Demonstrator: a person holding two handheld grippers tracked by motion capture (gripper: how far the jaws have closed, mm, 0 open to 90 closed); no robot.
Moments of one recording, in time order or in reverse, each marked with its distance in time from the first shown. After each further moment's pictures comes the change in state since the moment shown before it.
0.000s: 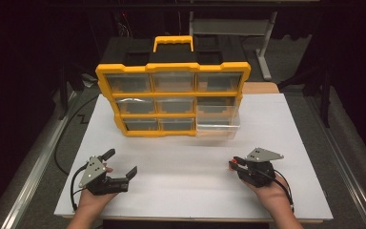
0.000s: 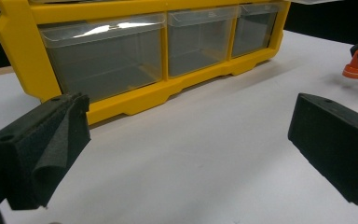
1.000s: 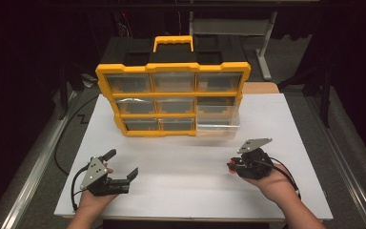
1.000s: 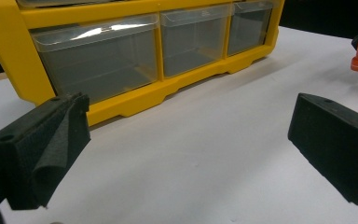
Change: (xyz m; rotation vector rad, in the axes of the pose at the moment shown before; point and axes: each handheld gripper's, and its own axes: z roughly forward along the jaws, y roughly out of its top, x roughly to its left) left arm -0.004 -0.001 0.001 -0.003 -0.008 0.034; right arm -0.002 0.037 -0.003 0.236 0.116 -0.092
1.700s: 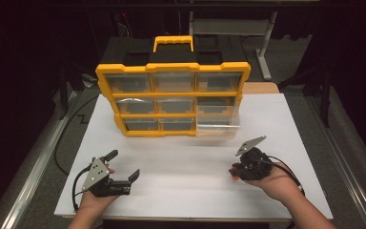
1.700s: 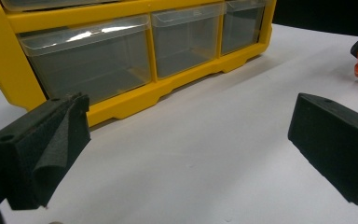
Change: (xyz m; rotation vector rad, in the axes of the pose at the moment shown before) left arm -0.003 0.000 0.001 0.005 -0.015 0.027; right arm -0.005 0.001 0.004 0.149 0.080 -0.040
